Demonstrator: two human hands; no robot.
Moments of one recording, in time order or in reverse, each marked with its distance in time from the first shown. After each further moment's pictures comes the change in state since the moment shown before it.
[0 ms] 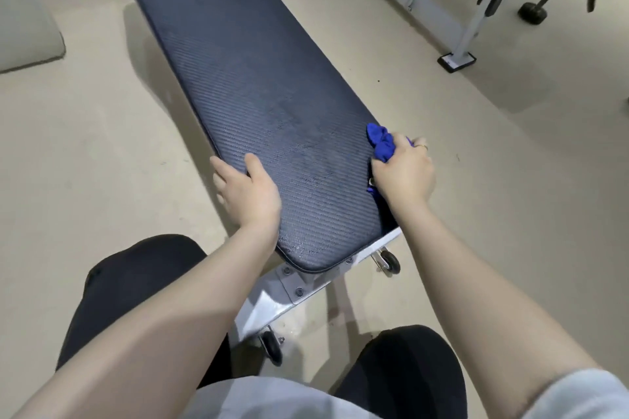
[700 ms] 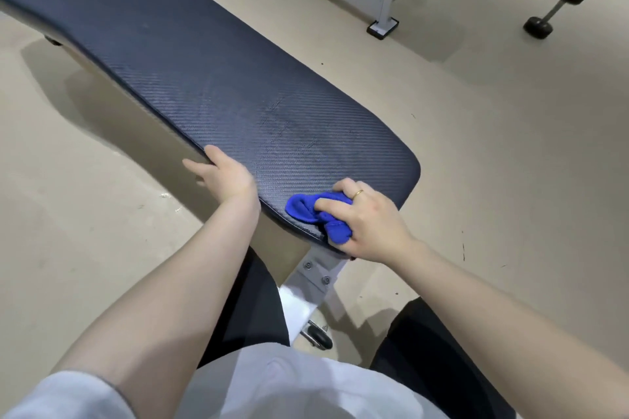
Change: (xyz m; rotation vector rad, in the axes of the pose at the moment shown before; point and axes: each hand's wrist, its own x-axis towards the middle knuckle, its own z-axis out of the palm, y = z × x) left_hand 0.082 0.026 -0.017 -0.292 -0.228 -0.126; right_hand -0.123 -0.047 0.005 -0.065 -0.102 -0.610
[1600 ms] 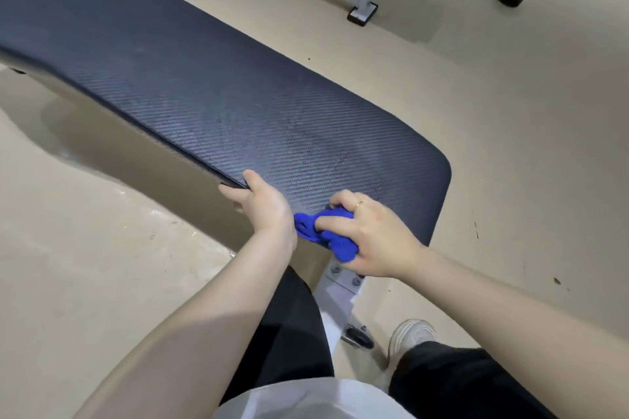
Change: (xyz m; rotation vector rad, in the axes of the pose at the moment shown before) left_hand 0.017 0.007 -0.007 0.021 -0.194 -0.143; right_hand 0.044 -0.050 0.010 0.079 -0.110 0.057
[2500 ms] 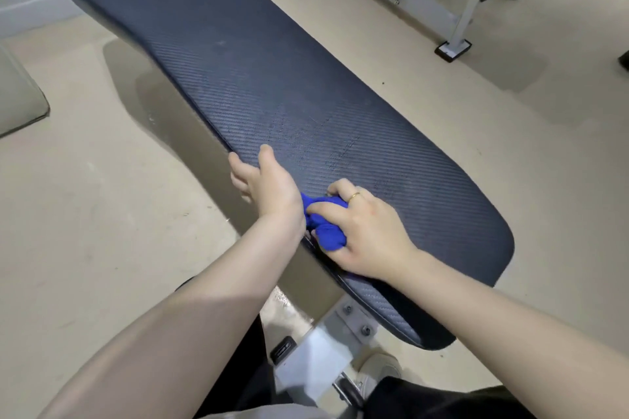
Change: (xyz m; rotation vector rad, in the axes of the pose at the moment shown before) left_hand 0.022 0.041 0.011 -0.074 0.239 0.162; right_hand 0.075 0.010 -0.001 -0.006 0.044 -0.185
